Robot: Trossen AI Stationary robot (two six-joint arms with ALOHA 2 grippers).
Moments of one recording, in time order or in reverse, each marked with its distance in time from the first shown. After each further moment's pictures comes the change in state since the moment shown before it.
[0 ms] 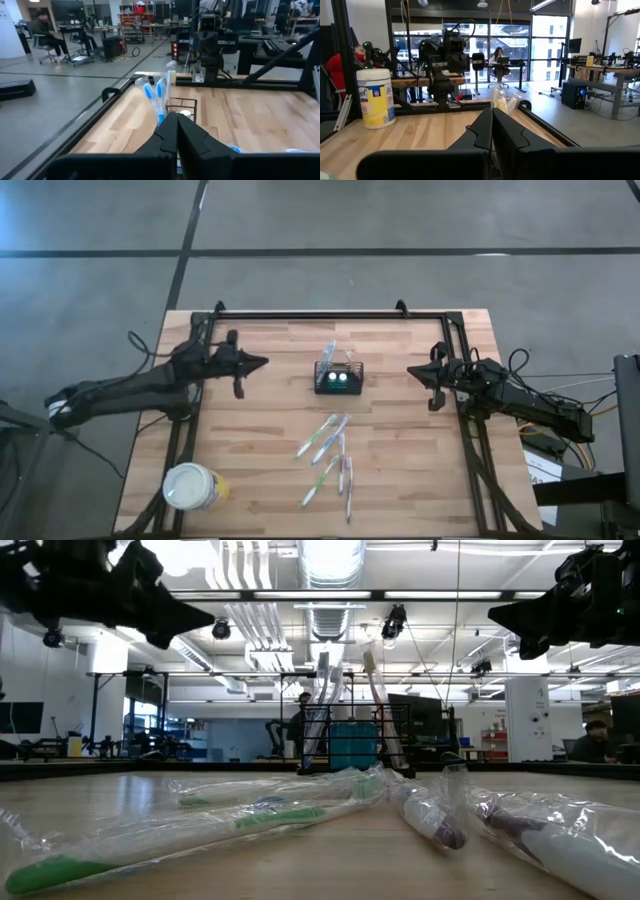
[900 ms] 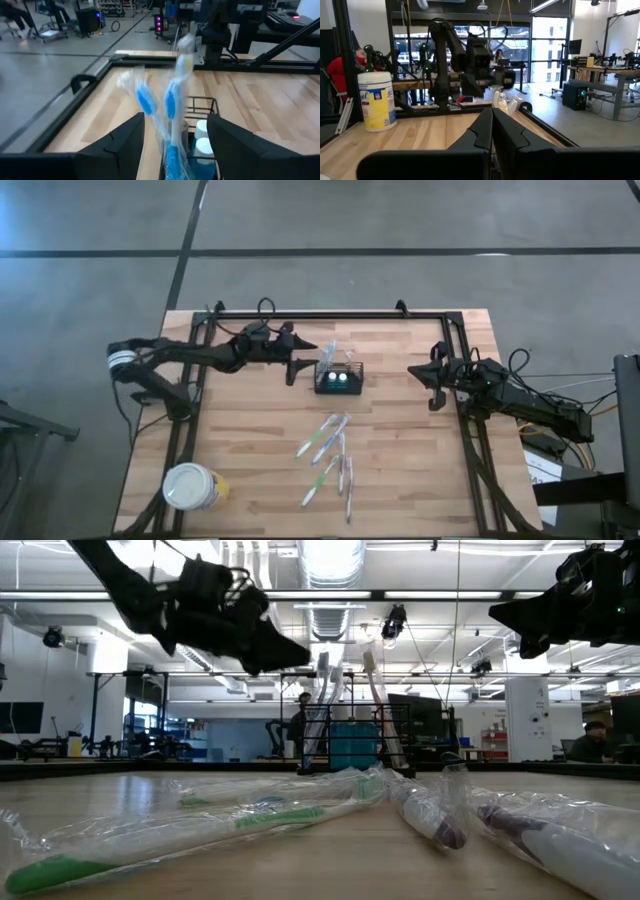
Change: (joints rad) left arm 0.024 0.868 0.367 0.359 0.123 0.035; right arm 0.000 -0.006 0.000 0.006 -0.001 0.011
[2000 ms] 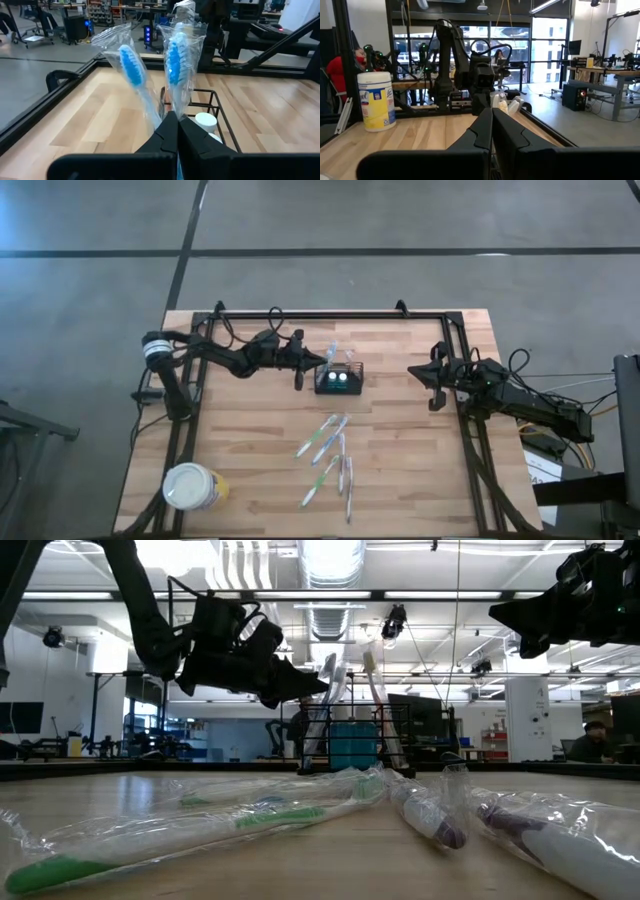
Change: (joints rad) left arm -0.003 0.306 -0.006 0.351 0.063 -0.068; right arm 0.000 -0.002 0.000 0.000 0.001 -0.004
